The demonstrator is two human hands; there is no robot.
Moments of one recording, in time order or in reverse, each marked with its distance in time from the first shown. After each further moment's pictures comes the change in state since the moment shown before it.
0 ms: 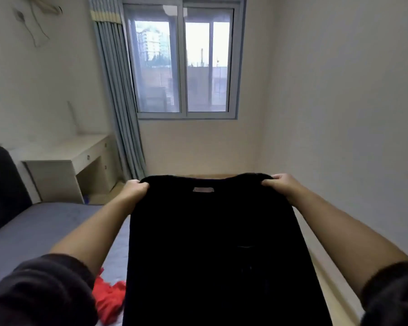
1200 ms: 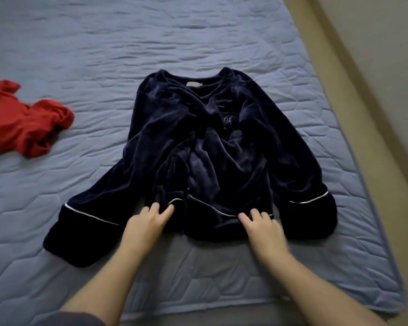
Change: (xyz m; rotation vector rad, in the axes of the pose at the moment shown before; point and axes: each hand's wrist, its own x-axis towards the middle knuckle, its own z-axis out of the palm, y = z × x) left_hand -0.059 -0.690 0.308 1.346 -0.437 0.630; right_hand -0.056 0.687 0.373 -1.281 -0.375 -0.273
